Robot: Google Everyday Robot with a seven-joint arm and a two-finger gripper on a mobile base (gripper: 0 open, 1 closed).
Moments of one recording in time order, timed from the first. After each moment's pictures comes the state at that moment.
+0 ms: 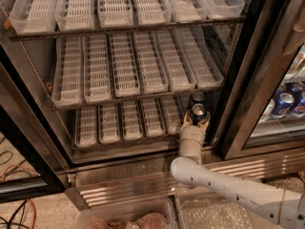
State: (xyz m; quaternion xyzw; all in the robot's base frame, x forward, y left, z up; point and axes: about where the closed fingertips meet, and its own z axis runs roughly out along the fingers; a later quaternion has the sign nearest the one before) arm 0.713 -0.191 0.612 0.08 0.65 -0.12 0.75
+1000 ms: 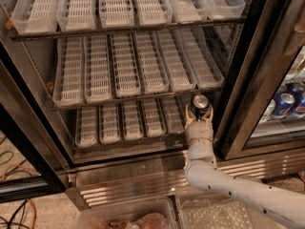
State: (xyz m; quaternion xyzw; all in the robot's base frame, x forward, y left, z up) arm 0.680 -0.173 0.683 -0.01 0.63 -0.06 0.77
